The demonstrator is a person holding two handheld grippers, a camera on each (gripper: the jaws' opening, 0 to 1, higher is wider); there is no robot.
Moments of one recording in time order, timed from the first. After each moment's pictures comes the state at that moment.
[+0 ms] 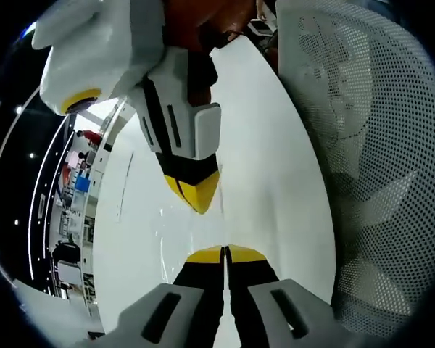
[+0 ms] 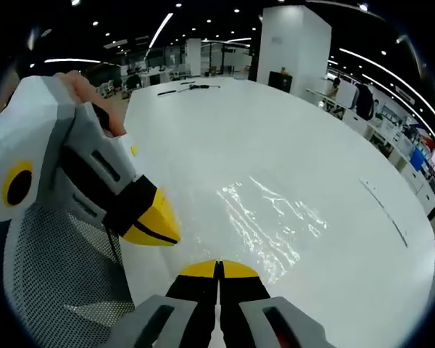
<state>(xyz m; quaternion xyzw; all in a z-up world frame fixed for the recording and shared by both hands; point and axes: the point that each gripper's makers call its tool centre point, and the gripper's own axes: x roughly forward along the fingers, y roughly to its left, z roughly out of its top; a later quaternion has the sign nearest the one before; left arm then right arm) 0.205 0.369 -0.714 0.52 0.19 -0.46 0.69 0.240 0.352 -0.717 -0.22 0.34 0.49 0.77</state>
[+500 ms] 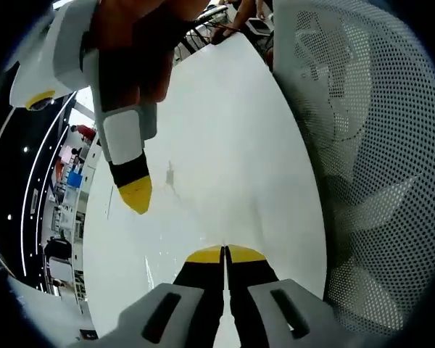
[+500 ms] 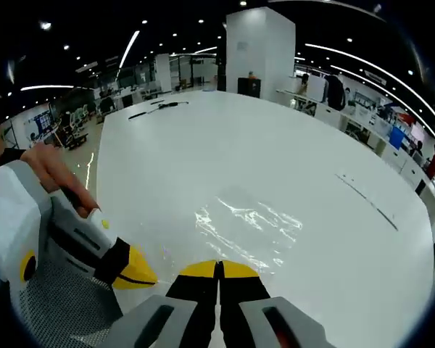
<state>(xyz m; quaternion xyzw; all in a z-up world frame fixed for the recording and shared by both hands) 0.198 0.363 -0.732 0.51 0.21 -0.47 0.69 0.272 0.352 -0.689 -0.17 0.33 0.43 0.82</state>
